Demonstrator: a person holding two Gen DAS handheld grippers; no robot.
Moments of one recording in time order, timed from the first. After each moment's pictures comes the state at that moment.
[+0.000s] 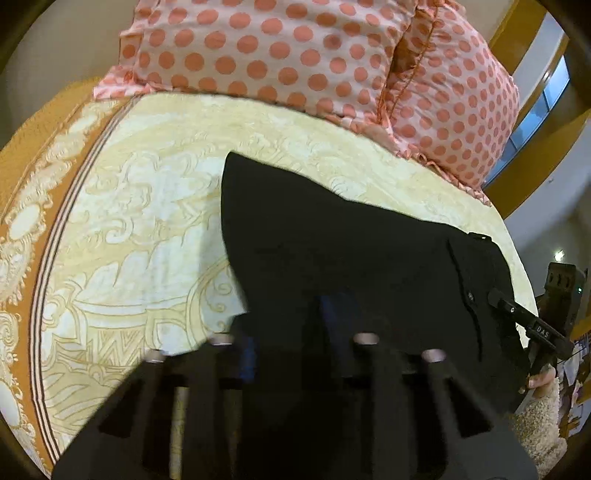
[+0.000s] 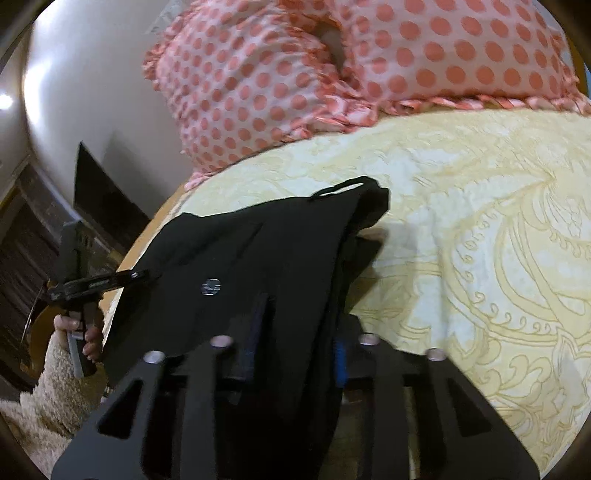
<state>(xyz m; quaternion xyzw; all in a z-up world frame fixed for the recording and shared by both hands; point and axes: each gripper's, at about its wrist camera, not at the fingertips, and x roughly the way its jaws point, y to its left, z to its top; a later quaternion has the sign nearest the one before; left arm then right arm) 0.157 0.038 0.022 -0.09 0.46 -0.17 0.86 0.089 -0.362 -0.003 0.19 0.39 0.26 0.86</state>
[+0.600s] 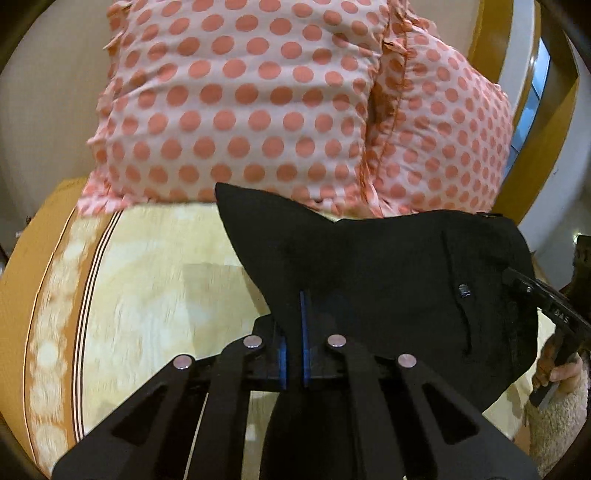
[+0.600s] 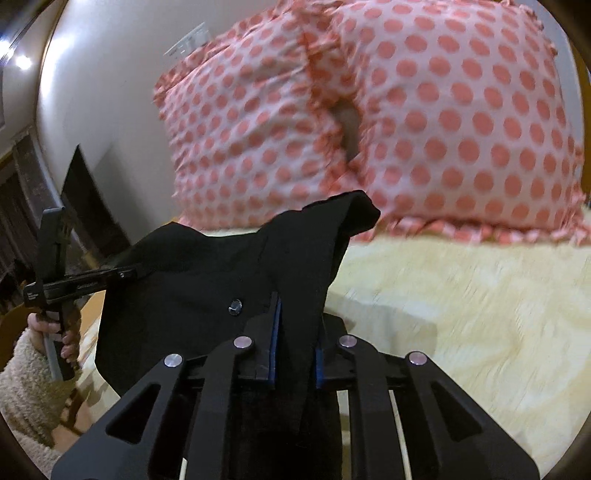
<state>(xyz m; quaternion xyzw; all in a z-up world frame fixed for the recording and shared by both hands) 0.231 -0.015 0.091 -0.03 0.39 -0.16 0.91 0.165 -0.371 0.070 0.12 0.31 0.20 0.92</state>
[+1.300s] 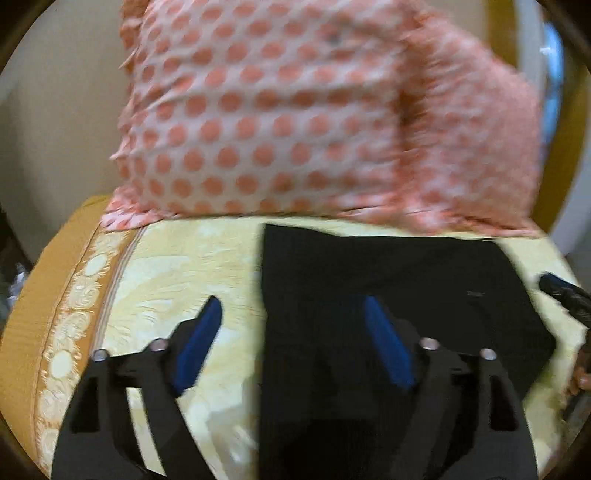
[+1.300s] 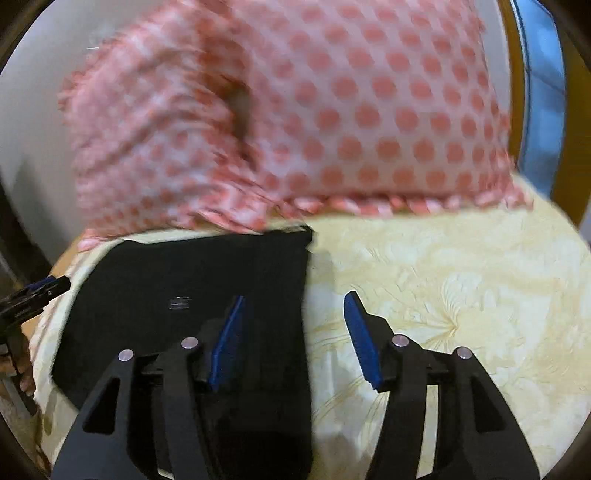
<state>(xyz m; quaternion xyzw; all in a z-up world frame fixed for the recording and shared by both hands) 0.215 -0.027 0.078 0.00 0.34 -0.11 0.93 0.147 -0.368 0.048 0.10 0.33 0.08 0.94</state>
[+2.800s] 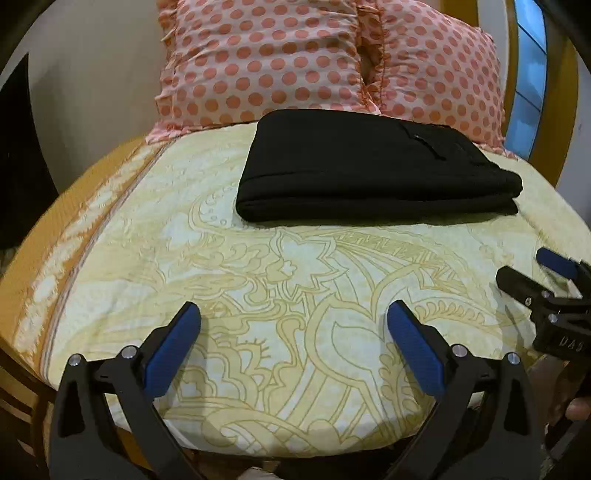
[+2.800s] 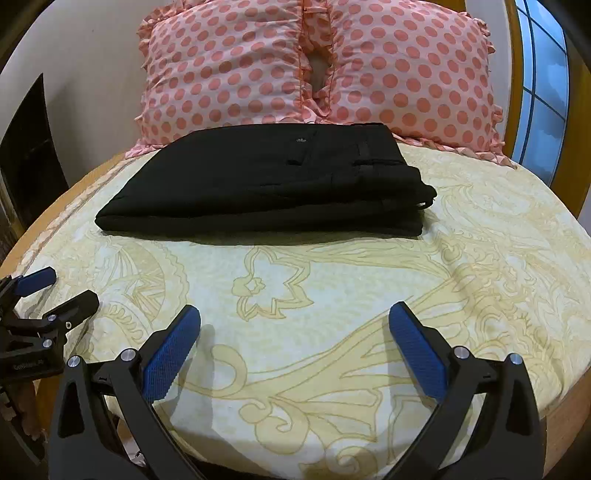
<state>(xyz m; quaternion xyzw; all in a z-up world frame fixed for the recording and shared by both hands) 0.028 -0.026 -0.001 0.03 0.37 -0.06 0.93 -0.002 -0.269 -0.011 0.04 0.35 0.05 0.93</state>
